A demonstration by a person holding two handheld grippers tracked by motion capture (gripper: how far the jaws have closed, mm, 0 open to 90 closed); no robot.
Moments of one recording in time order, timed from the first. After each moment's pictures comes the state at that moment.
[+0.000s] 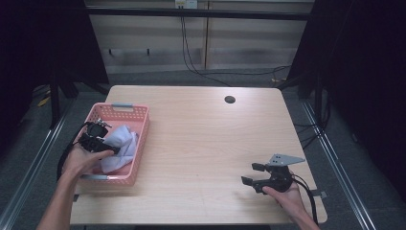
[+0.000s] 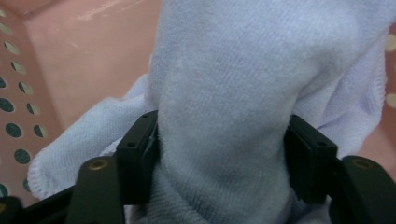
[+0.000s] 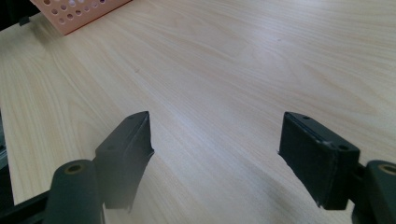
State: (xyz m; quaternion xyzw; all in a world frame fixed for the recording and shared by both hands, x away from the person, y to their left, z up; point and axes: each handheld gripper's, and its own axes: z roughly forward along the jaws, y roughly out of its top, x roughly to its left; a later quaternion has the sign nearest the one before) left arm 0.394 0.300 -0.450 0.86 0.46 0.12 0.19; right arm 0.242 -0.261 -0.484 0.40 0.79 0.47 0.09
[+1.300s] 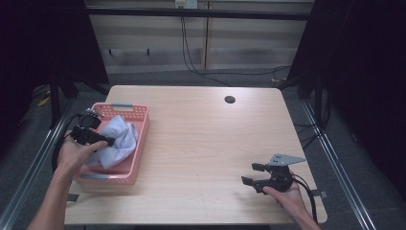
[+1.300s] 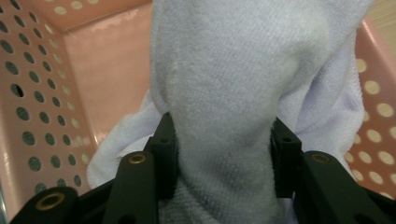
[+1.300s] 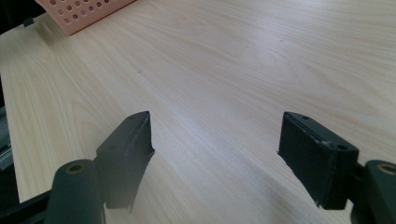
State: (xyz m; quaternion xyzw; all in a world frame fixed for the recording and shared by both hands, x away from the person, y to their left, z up) left arm 0.389 0.305 -0.403 0.84 0.49 0.11 0.21; right arm 0.242 -0.262 -0.483 0.40 0.78 0.47 0.09
